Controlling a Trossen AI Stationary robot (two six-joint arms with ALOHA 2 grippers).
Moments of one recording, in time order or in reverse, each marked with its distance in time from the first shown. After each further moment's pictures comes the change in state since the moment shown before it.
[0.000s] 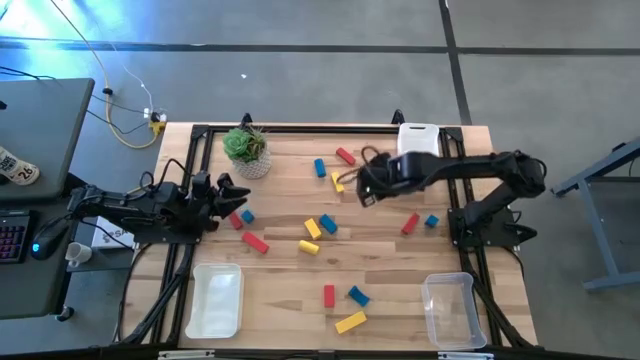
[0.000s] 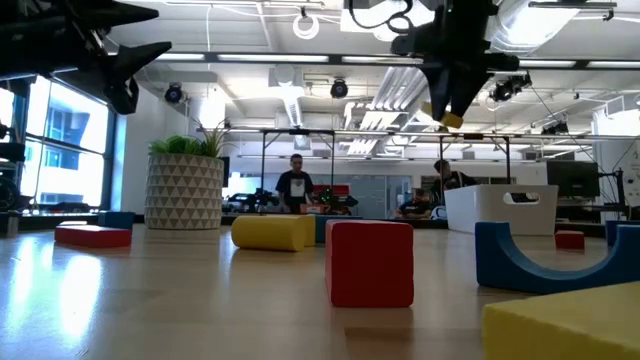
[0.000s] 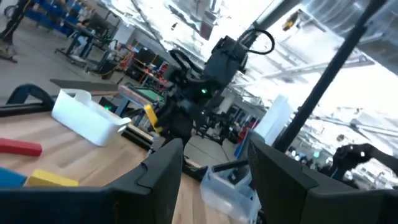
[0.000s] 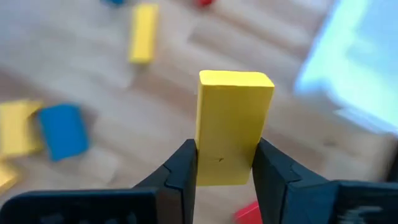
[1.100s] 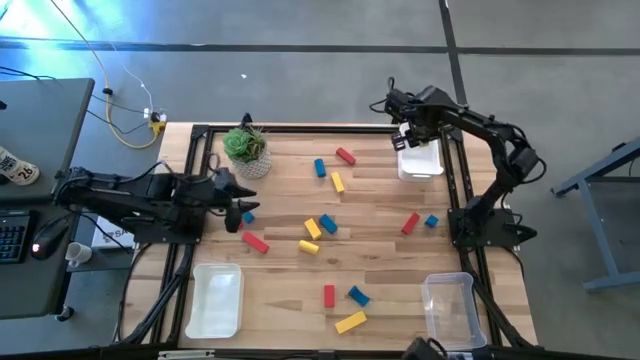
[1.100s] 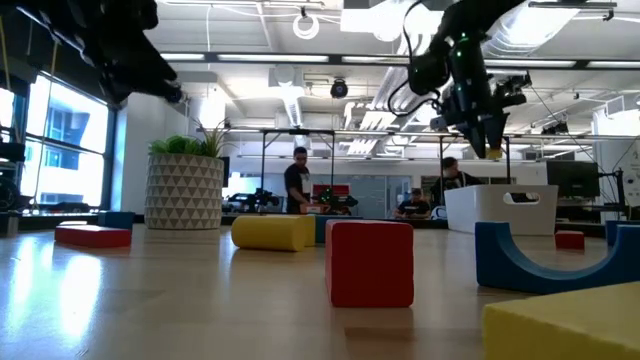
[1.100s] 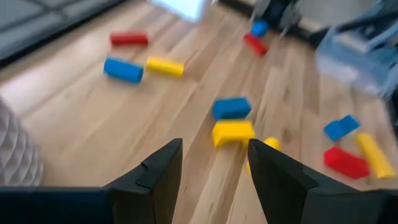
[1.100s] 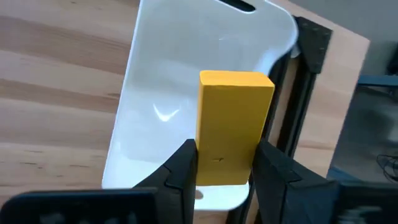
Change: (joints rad) left arm 0.000 0.503 0.531 -0.869 -0.091 0.073; right arm -0.705 0.106 0.024 -0.108 -0.023 -0.505
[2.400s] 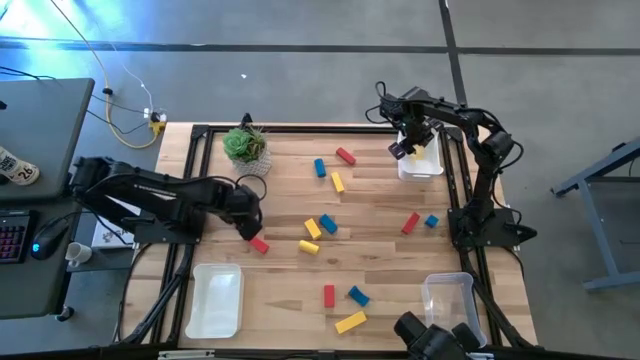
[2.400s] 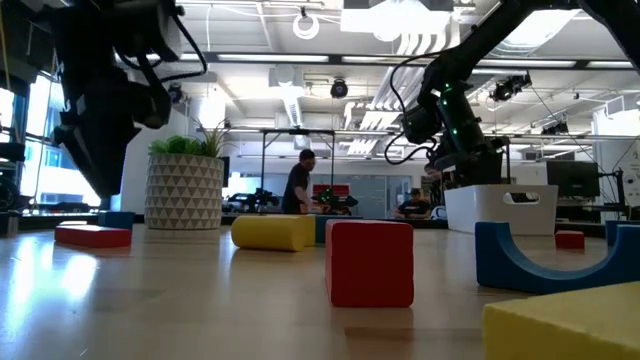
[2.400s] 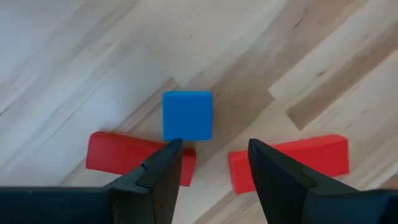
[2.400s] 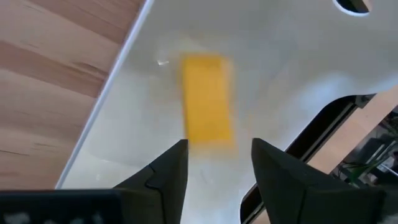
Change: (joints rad) left arm 0.061 0.528 0.080 -0.343 0.174 -0.387; right arm -0.097 0.235 0.000 0.030 -0.068 -0.339
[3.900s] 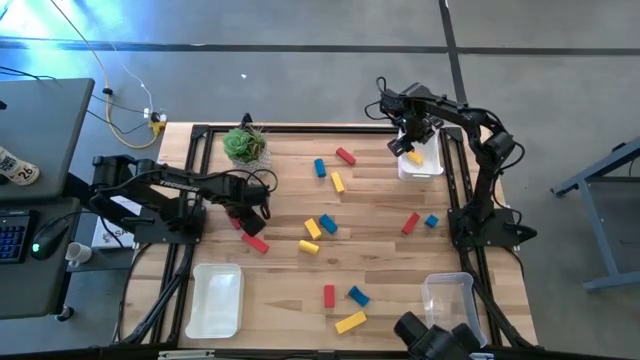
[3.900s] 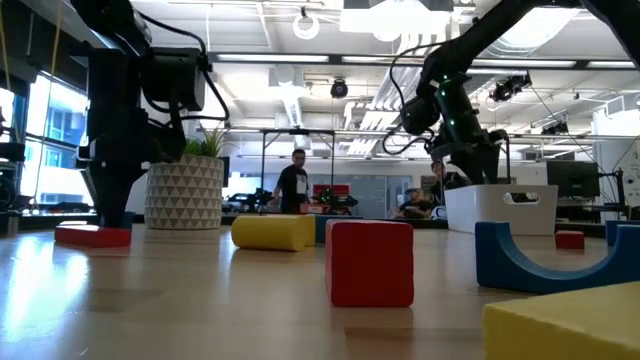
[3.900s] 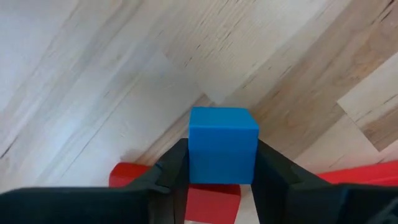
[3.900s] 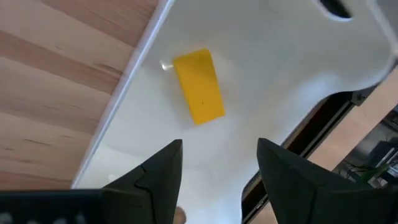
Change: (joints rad) left arm 0.151 0.203 0.000 0.057 0.045 0.237; right arm 0.011 -0.019 0.062 -0.049 -0.027 0.009
